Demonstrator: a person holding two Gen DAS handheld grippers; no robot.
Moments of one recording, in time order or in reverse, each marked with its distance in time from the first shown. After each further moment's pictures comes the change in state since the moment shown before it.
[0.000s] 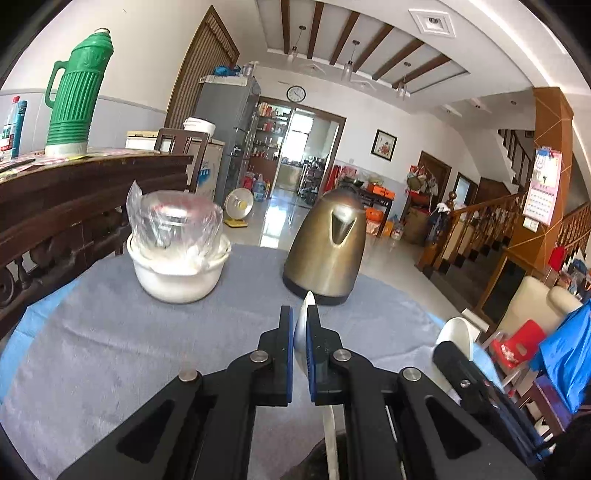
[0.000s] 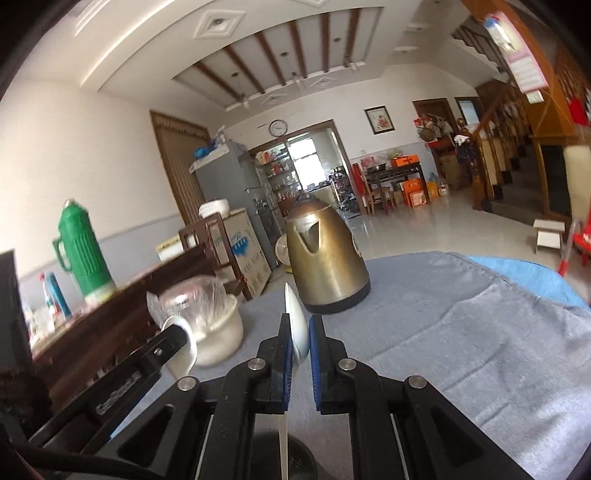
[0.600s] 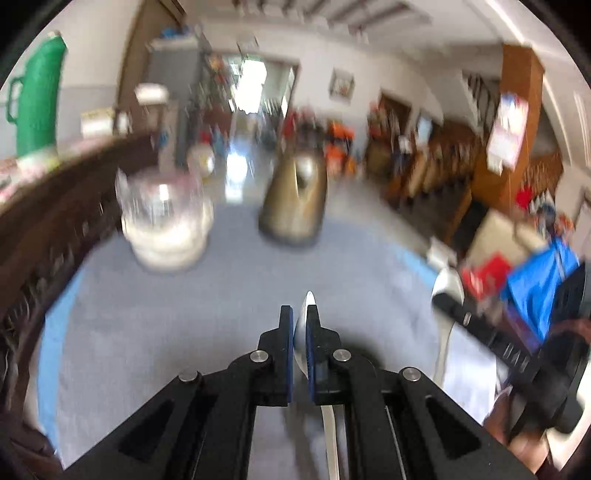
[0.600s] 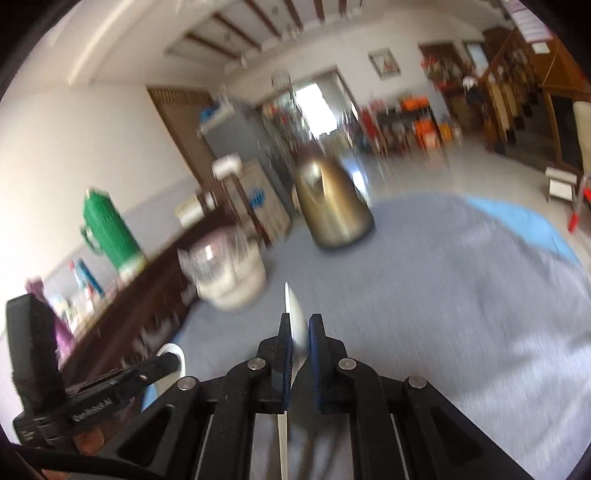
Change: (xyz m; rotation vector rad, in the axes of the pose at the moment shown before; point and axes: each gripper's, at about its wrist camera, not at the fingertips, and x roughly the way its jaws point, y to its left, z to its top) left arm -0.067 0.003 0.036 0.106 0.174 -0.129; right arm -0.063 -0.039 0.009 0.112 0.168 0.103
